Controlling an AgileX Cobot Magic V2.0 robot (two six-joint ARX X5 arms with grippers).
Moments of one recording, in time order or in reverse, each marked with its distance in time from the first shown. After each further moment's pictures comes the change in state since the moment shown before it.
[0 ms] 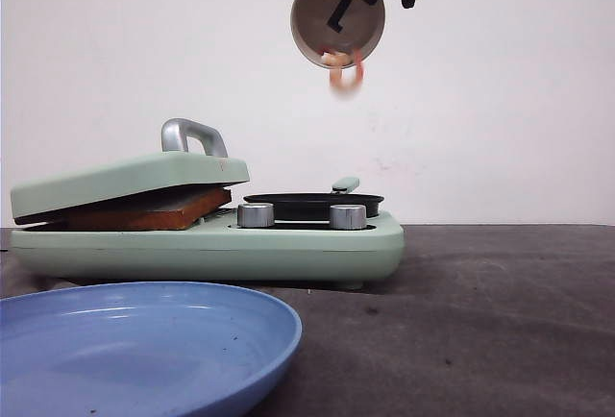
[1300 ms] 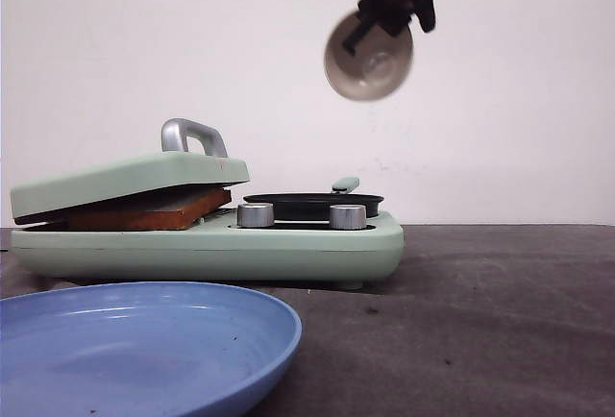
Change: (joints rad) left arm 0.000 0.000 -0.032 0.037 0.000 0.002; right arm -0.034 -0.002 0.000 -0.270 0.257 0.351
